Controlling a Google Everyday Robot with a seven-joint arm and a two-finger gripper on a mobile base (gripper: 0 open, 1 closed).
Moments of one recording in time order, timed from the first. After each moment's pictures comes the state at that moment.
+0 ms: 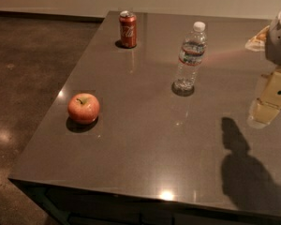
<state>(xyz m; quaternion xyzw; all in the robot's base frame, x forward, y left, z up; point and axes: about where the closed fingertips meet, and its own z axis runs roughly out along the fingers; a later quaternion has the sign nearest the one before) 0.438 -0.217 0.976 -0.60 0.78 -0.03 0.16</state>
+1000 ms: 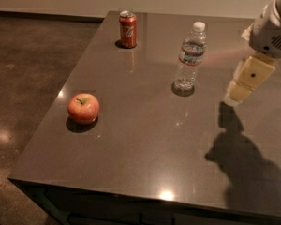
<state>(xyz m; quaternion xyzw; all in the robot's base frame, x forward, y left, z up) 0.494 -0.213 0.971 -0.54 0.81 -0.04 0.21</state>
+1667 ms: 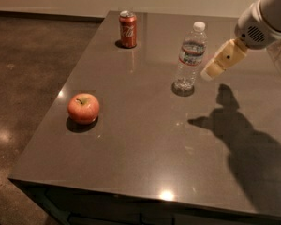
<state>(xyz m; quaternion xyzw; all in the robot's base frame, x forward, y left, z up) 0.574 -0.214 0.962 -0.42 0.86 0.00 0.30</state>
